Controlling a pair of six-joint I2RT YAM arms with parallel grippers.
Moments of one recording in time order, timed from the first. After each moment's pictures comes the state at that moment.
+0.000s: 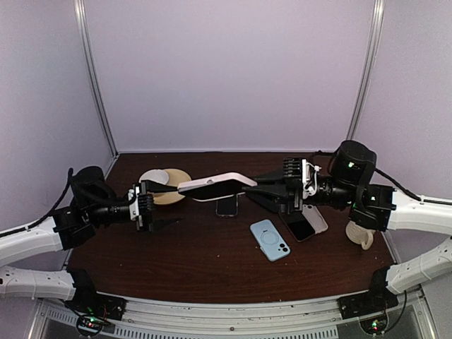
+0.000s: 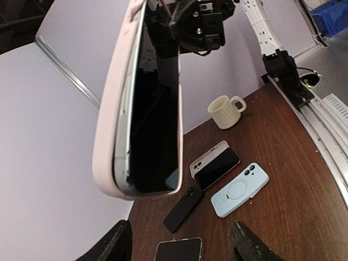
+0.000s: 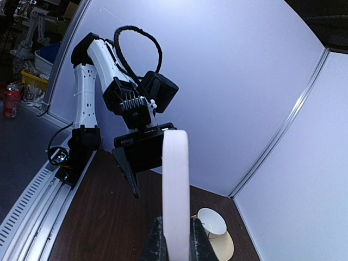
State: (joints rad) left arm -0.78 0.87 0.57 0.21 0.56 0.77; right arm 1.00 1.13 0.88 0.31 -0.48 -0.51
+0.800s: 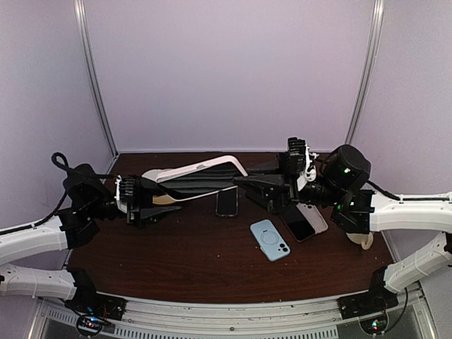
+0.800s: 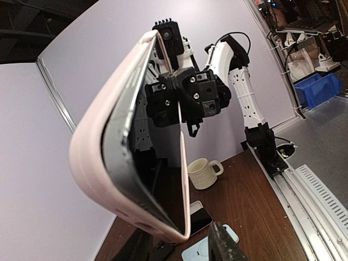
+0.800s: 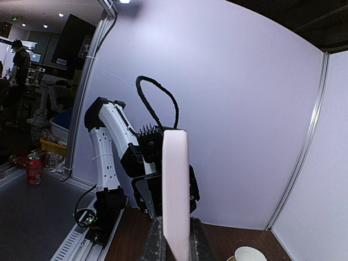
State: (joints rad) left arm -0.74 0.92 0.54 0.57 0.79 0.39; right arm 1.01 1.26 0.86 0.75 -0.57 -0.11
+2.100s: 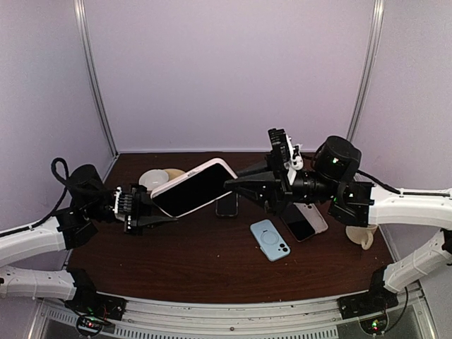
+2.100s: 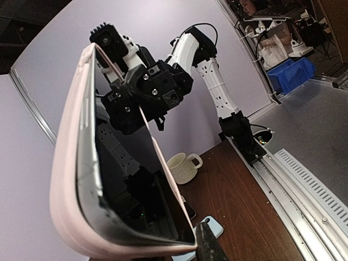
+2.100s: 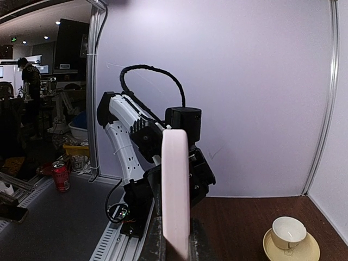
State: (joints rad) left arm -0.74 0.90 0.54 0.43 0.92 0.53; right arm 1.01 1.29 0.95 0.56 -0.61 0.03
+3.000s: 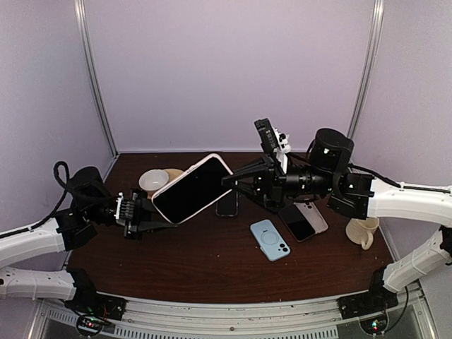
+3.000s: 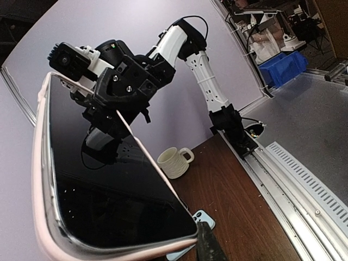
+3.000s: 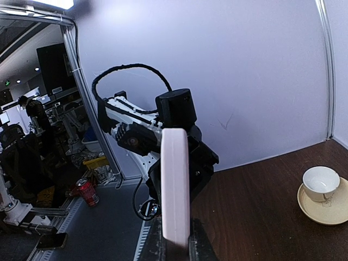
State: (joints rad) left arm -0.74 0.88 0.53 0.37 0.94 0.58; right arm 0.98 1.32 1.03 0.38 -0.62 0.30
